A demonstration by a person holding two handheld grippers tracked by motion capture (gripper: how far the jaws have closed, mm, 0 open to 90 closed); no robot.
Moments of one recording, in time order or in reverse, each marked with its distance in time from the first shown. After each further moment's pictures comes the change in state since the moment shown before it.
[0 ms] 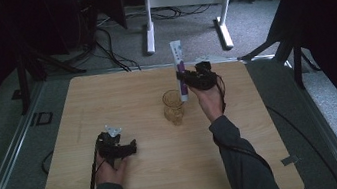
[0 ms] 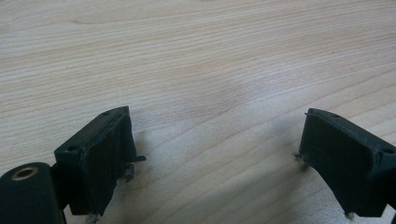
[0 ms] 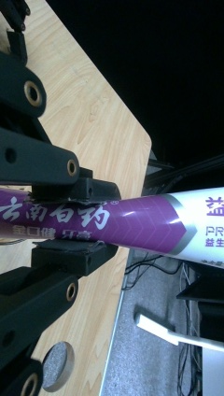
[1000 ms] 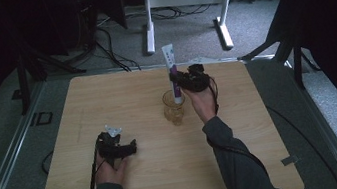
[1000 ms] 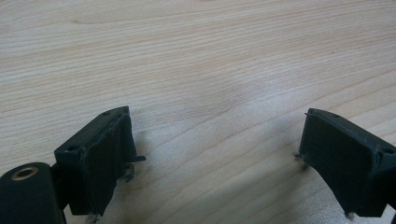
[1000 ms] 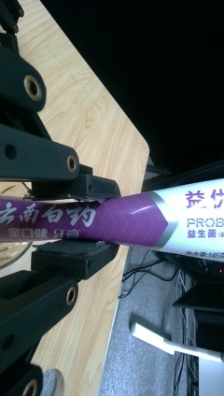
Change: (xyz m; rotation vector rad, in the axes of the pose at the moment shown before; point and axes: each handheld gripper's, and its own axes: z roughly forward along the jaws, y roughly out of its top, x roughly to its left) left arm 0.000 0.000 0.000 0.001 0.000 0.002; right arm 0.012 -0.006 0.018 -0.014 0.023 -0.006
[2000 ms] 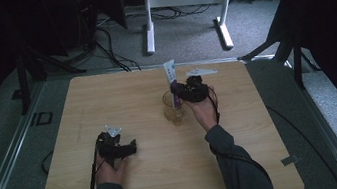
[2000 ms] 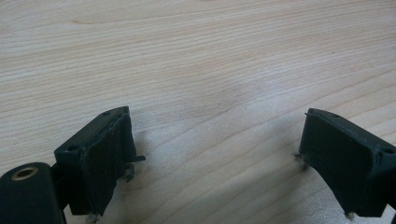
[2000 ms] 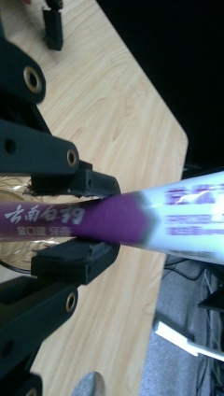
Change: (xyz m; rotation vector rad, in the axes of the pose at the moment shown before) left arm 0.000 0.000 0.000 0.001 0.000 0.001; right arm -0.004 -0.038 0.008 0.107 -0.017 -0.036
